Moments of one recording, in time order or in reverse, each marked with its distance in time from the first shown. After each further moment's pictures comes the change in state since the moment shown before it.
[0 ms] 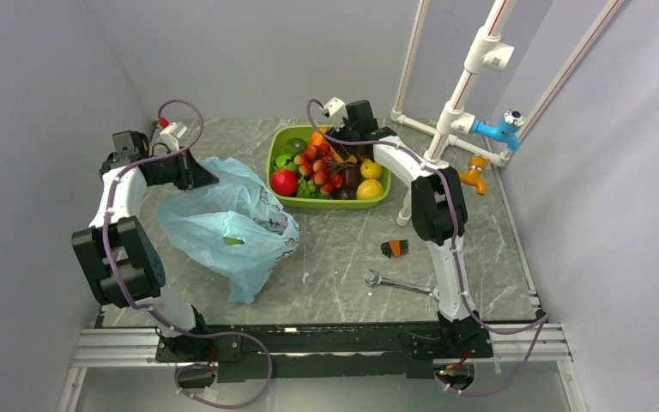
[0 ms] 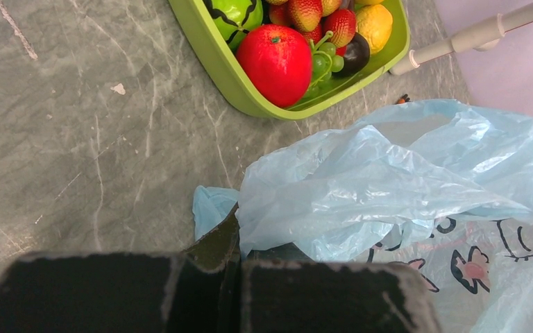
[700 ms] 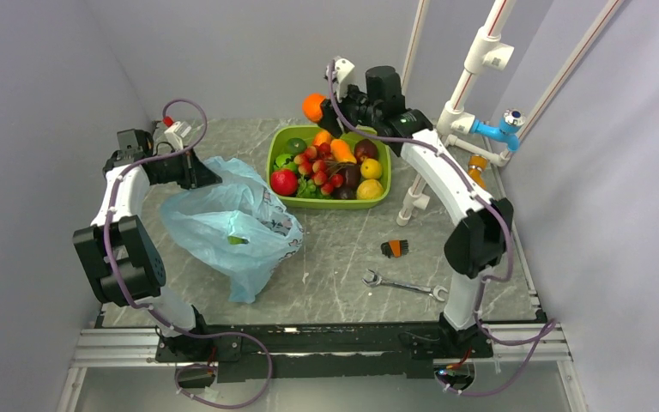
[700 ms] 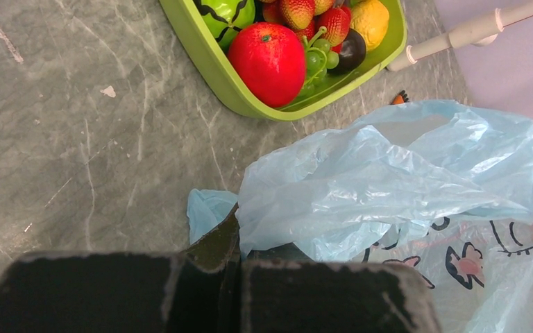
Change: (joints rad) left arm -0.023 0.006 0.010 -0.007 -0.006 -0.003; right arm 0.038 -0.391 -0.040 -0.065 -0.324 0.117
